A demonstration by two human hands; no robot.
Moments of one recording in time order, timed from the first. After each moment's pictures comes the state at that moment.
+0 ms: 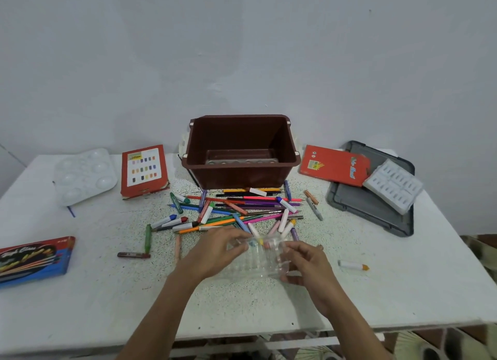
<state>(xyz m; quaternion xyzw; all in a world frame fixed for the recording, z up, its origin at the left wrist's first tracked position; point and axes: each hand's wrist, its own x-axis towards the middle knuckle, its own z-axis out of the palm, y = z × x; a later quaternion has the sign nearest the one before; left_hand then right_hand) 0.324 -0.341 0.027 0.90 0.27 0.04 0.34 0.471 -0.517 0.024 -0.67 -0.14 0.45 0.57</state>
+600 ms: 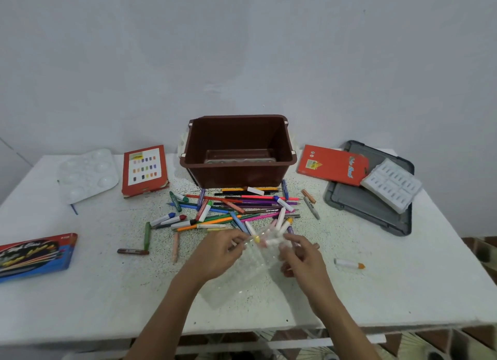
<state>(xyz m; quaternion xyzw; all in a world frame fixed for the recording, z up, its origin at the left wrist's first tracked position) 0.330 -0.359 0.023 0.86 0.31 0.05 0.40 0.472 -0.522 0.013 -0.71 -0.21 0.36 0.56</state>
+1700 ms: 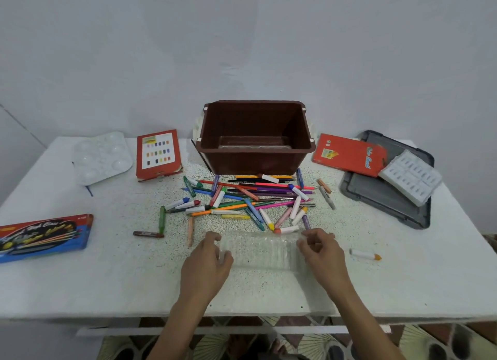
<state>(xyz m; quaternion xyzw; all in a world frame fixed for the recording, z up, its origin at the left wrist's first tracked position) 0.269 -0.387 -0.024 0.81 0.50 0.14 0.28 0.482 -0.521 -0.020 -0.82 -0.27 0.23 0.44</state>
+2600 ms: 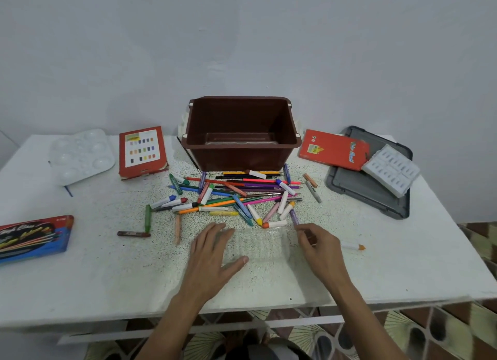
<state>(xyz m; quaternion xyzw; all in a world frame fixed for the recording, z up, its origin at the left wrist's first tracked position) 0.279 -0.385 -0.069 0.92 0.31 0.16 0.19 0.494 -0.533 -0.014 -0.84 -0.35 0.15 0.39</state>
